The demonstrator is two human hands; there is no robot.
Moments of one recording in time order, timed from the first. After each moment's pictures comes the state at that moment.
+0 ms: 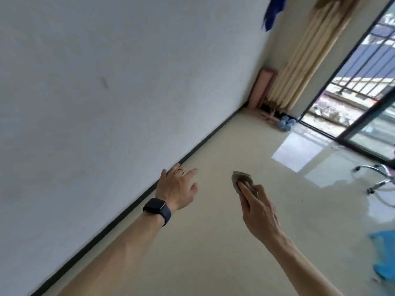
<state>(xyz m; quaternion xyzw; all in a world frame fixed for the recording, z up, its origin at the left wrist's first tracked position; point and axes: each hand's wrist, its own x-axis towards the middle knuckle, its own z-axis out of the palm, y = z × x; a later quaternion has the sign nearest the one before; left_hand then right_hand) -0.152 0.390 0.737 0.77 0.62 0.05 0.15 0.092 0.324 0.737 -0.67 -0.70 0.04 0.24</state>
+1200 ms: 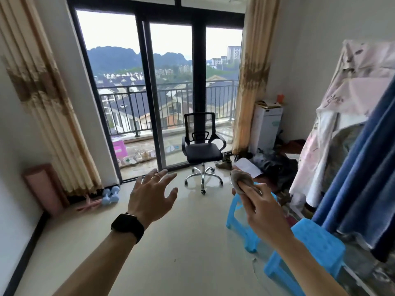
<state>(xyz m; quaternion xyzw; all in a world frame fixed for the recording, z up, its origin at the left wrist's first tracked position) 0.637 0.512 0.941 0.97 0.14 0.22 0.02 0.736 0.229 0.906 -0.86 -0.30 -0.22 0.35</state>
